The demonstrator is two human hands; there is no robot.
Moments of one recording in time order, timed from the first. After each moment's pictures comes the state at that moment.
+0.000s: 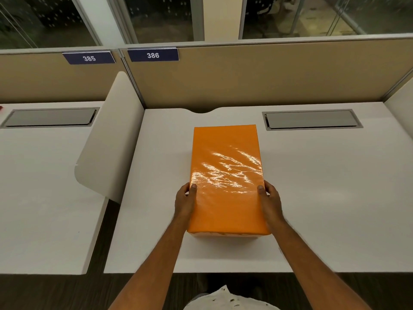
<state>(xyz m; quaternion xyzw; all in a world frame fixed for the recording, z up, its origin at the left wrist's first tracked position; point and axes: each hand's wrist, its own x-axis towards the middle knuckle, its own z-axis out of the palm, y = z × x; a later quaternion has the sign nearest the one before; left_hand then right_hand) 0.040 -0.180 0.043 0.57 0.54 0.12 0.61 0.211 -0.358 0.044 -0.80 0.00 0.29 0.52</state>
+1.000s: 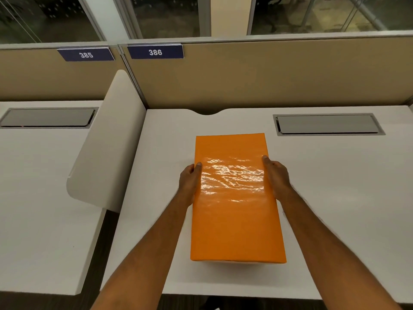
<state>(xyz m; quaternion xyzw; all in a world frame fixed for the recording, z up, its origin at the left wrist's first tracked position) 0.119 -0.086 0.036 0.54 0.52 0.11 0.65 0.320 -0.257 0.044 -0.80 0.00 0.30 0.52</state>
